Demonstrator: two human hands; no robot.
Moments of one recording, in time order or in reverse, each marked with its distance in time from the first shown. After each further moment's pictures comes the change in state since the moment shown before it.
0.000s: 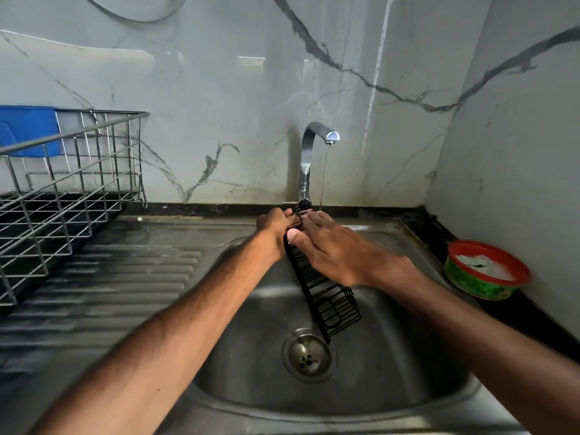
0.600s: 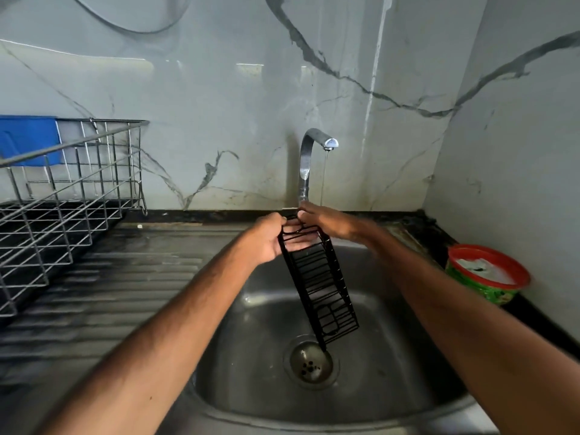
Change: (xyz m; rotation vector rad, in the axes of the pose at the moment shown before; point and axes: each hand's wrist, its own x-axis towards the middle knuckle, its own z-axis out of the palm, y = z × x) left_hand -0.004 0.017 -0.016 0.188 -0.310 -0.136; right_hand 0.066 0.053 -0.005 0.506 -0.165 0.362
